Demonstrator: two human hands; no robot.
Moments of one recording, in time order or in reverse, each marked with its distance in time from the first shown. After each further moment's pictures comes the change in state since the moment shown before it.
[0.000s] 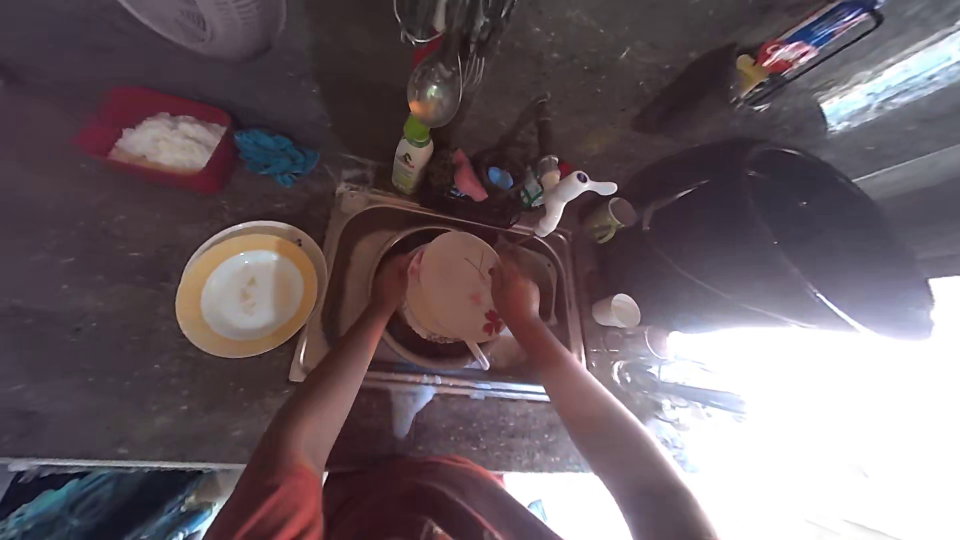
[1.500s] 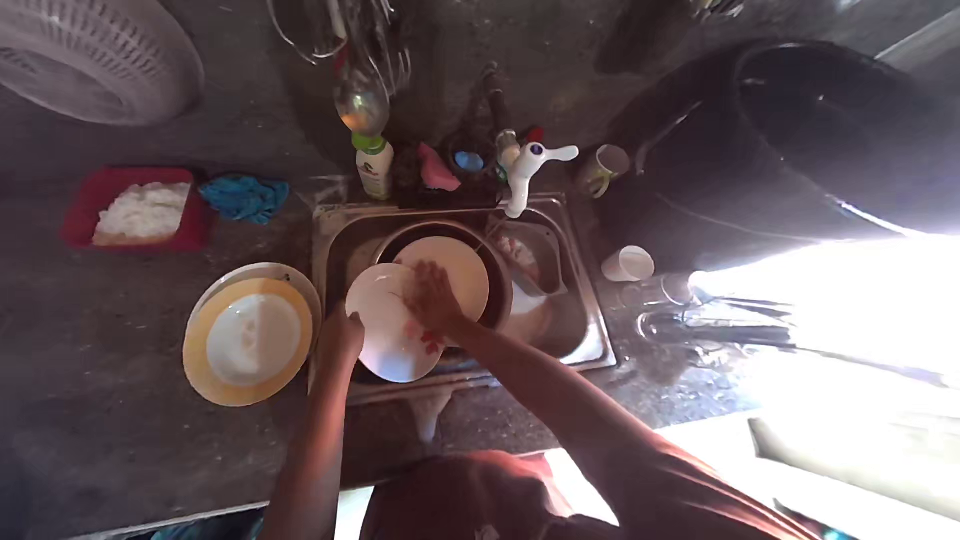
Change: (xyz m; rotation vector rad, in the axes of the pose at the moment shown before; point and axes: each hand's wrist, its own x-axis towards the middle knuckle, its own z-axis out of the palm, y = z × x) left_hand -0.089 0.073 -0.093 0.425 -0.051 -0.416; right_hand 0.039 -0.030 0.177 0.132 -0.154 -0.450
